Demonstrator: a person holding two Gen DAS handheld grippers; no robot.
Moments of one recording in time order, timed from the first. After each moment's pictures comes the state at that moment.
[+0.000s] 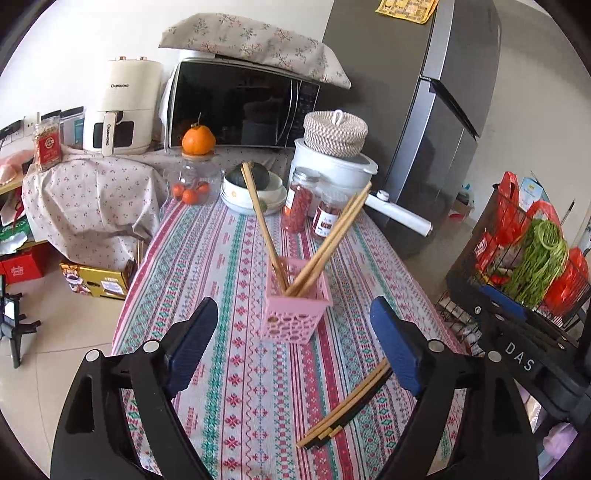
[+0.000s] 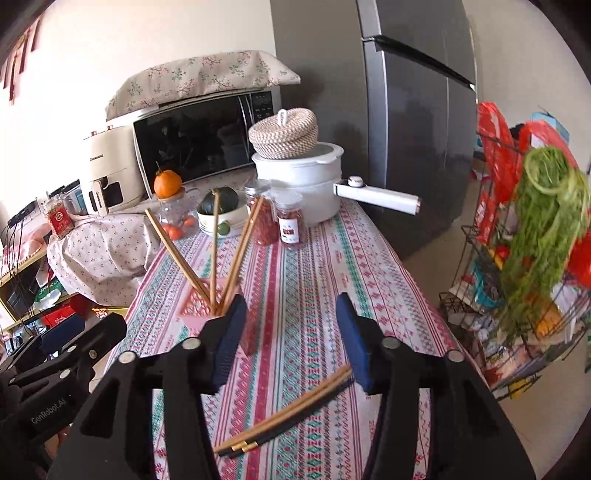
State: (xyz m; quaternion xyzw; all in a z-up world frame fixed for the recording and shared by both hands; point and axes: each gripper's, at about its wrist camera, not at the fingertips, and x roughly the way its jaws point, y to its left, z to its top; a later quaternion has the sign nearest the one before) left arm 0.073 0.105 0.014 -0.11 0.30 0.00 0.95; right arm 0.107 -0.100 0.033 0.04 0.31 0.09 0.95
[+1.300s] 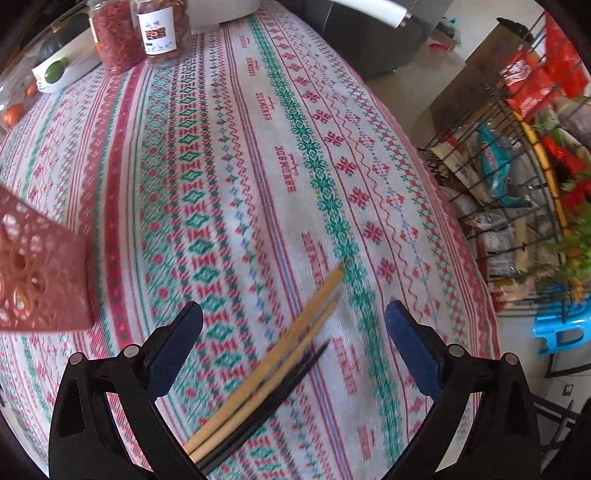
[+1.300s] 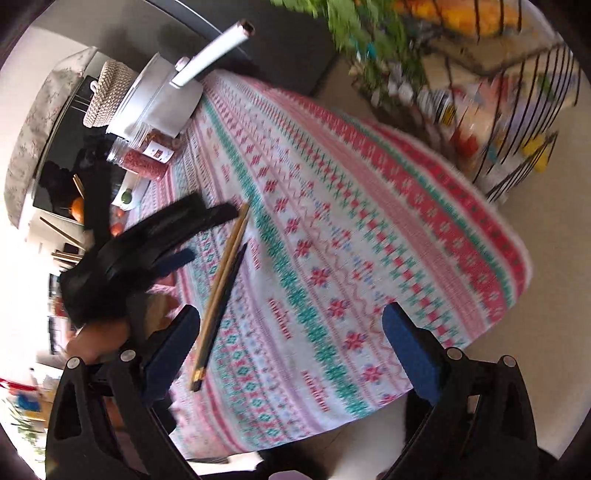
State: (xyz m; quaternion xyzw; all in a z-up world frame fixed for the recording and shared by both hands) left arm 0.263 -0.080 -0.135 -0.03 0.61 -0.10 0.79; right arm 0.107 -0.265 -0.099 0.34 0.54 0.03 0.77
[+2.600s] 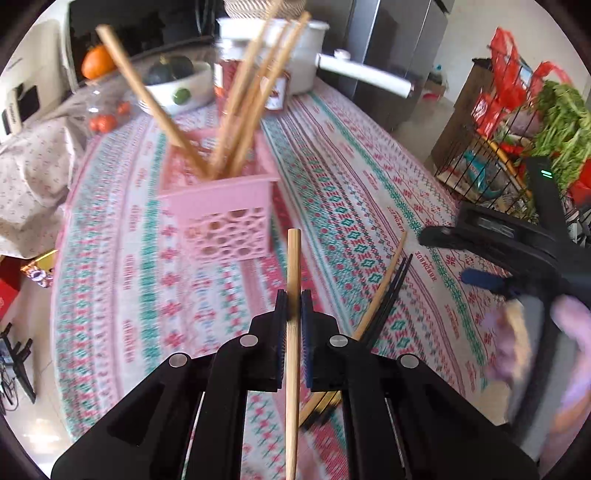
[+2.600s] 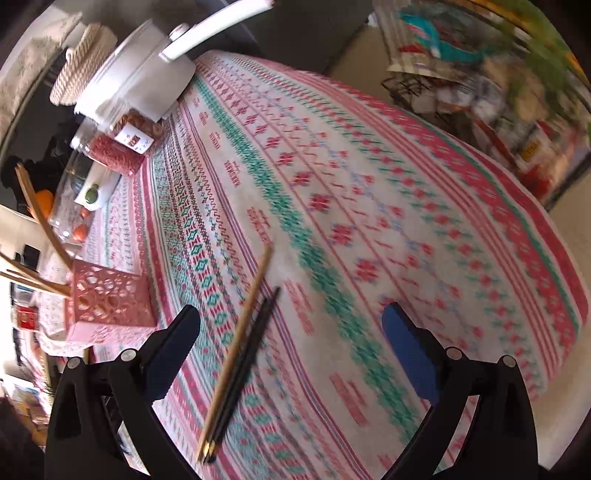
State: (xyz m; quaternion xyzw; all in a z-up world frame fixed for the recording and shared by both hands) left arm 0.127 0.060 -0.071 -0.02 0.47 -0.09 0.88; right arm 0.196 -0.189 -0.129 0.27 0.56 -0.03 0.78
